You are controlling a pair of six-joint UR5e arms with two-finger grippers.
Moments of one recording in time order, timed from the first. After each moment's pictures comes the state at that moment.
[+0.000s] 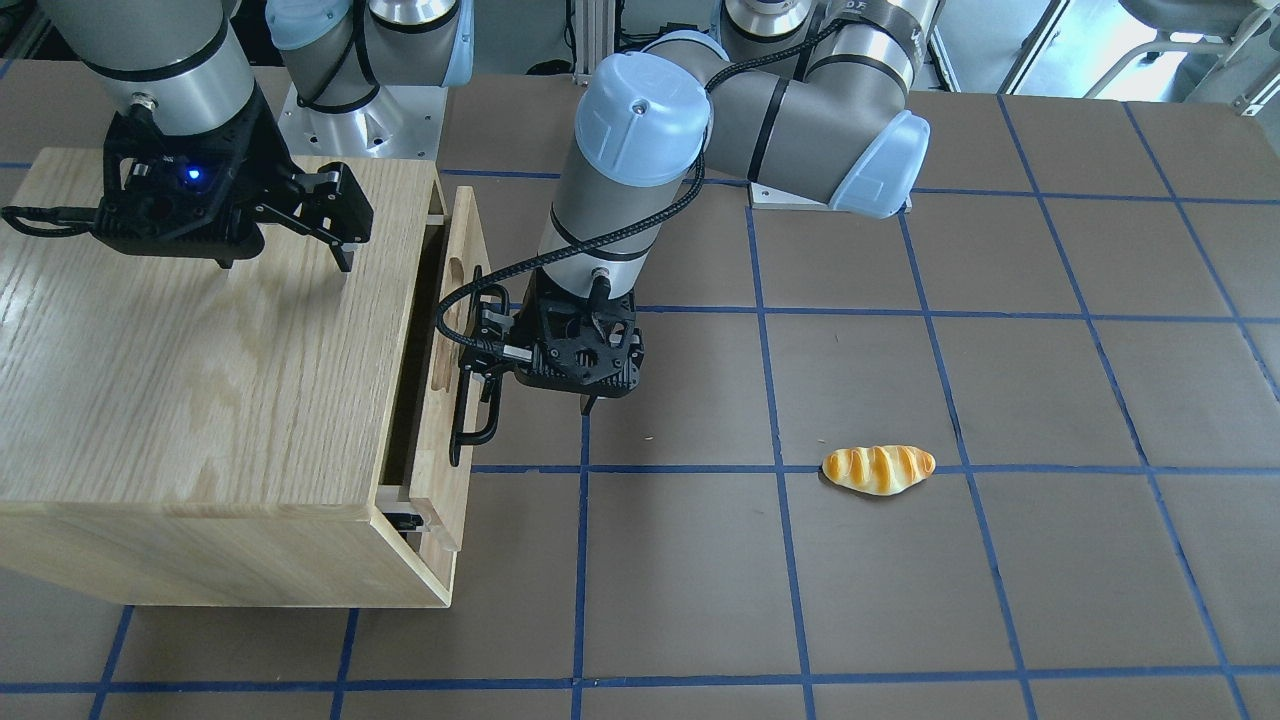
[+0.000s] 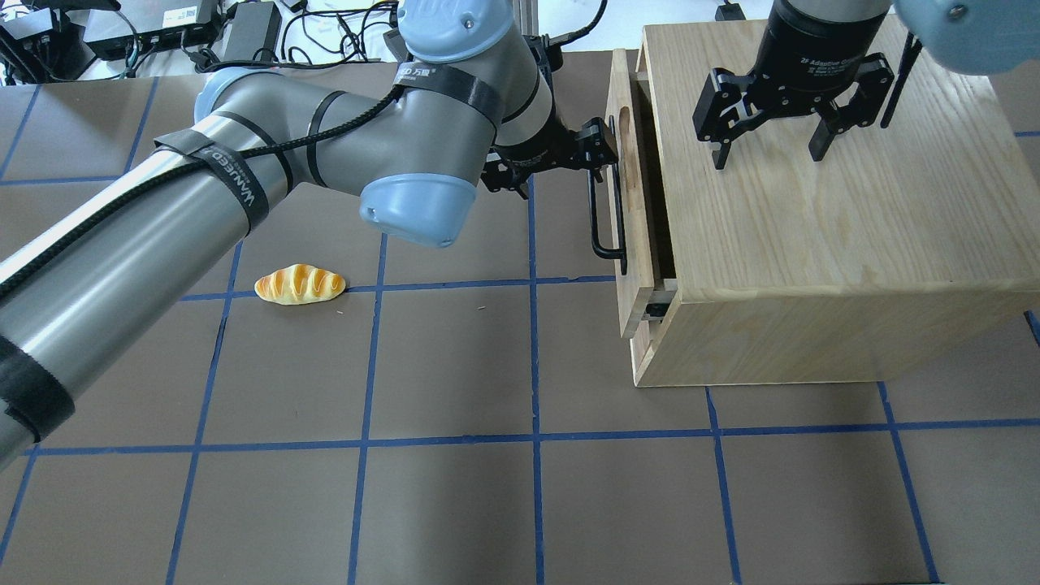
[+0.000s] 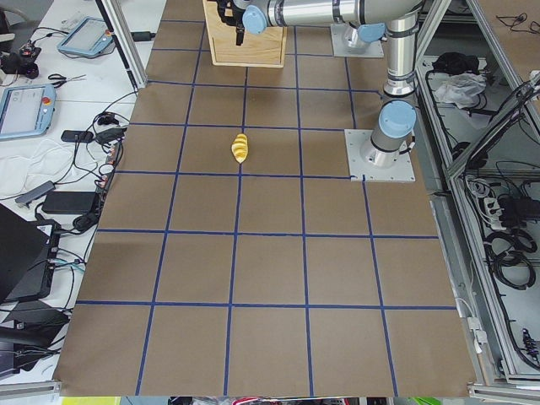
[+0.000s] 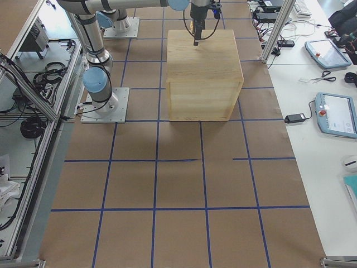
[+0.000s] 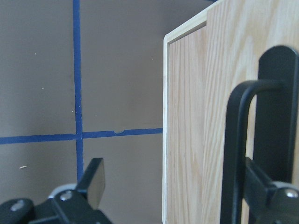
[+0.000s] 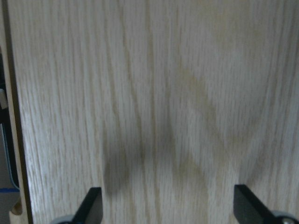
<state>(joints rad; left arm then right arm) -1.94 -1.92 -1.54 -0.98 1.38 -0.43 1.60 -1.49 1.43 -1.47 -1.61 0.02</state>
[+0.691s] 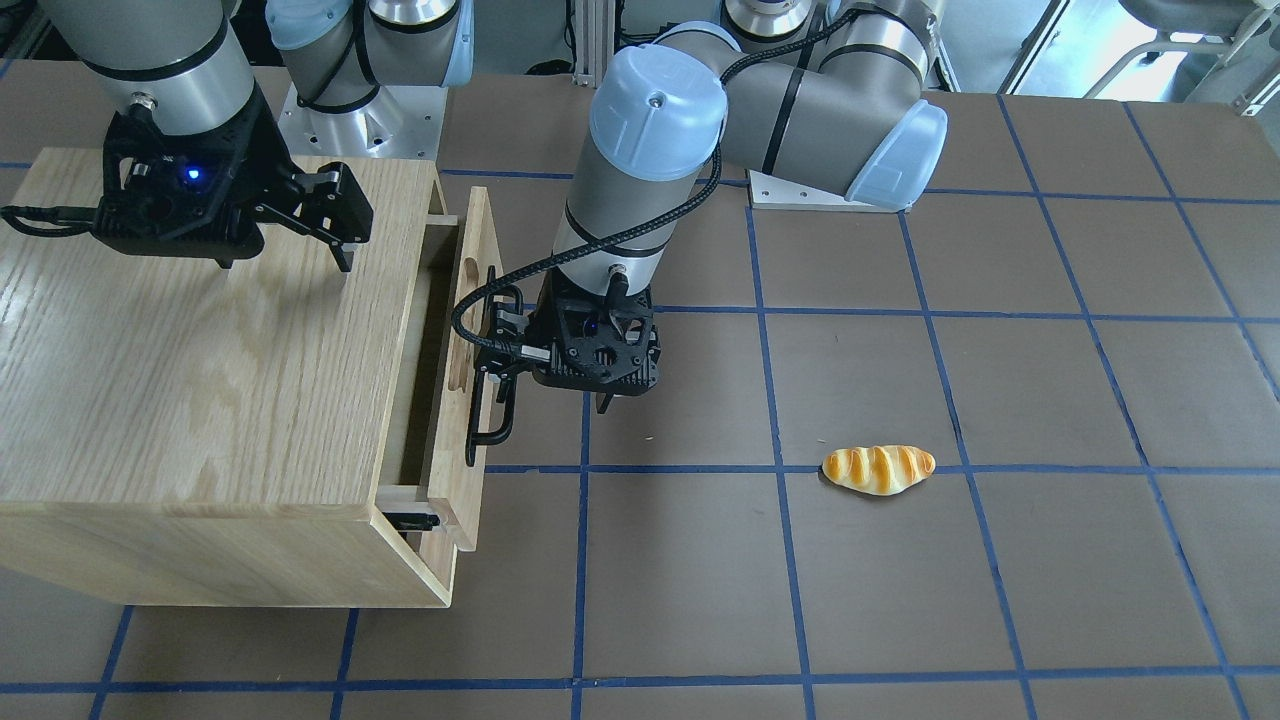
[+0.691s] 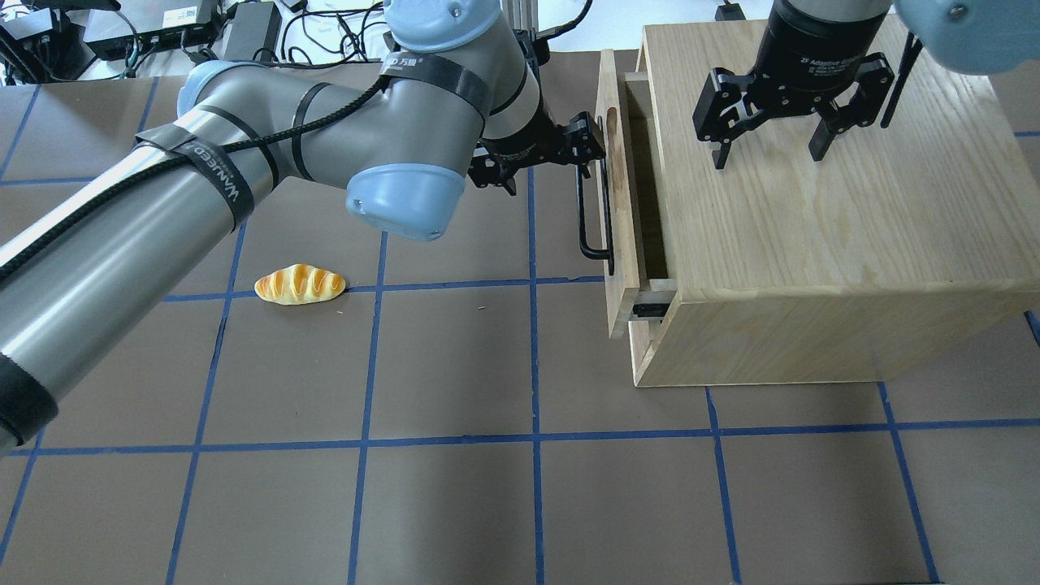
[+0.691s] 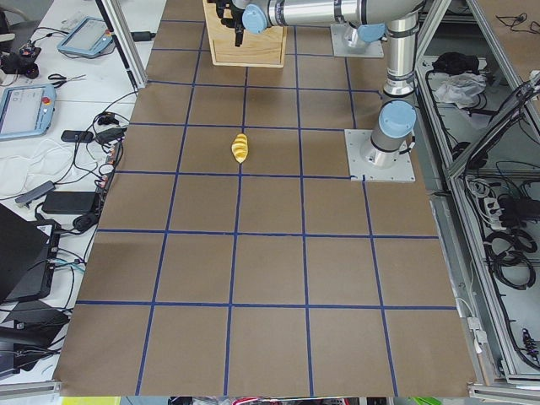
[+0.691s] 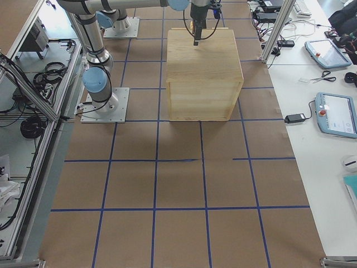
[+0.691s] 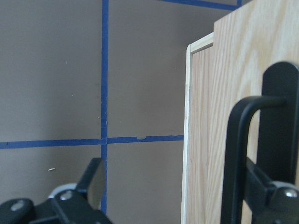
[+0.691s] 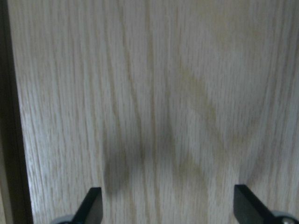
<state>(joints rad) -1.92 -1.90 -1.53 -1.02 1.39 -0.43 1.60 -1.49 1.43 -1.47 -1.61 0.02</state>
